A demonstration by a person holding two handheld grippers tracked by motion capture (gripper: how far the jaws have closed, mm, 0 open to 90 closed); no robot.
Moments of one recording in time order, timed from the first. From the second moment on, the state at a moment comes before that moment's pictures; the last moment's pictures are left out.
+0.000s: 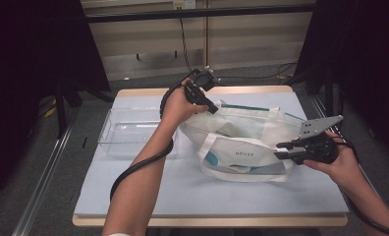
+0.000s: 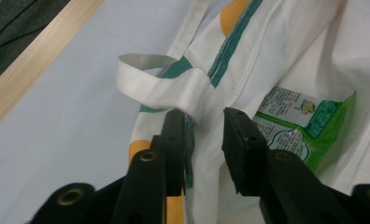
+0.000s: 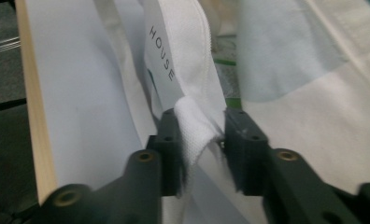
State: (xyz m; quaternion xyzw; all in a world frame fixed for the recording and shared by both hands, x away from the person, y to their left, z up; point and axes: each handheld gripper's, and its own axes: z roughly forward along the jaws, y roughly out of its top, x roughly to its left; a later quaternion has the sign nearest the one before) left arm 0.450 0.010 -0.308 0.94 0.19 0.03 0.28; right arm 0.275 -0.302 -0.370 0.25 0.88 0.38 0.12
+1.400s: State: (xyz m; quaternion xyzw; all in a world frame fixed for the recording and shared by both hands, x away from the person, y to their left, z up) left arm 0.458 -0.011 -0.326 0.95 0.18 0.02 0.27; right arm 0.266 -0.303 -0.380 0.21 0.89 0.39 0.08
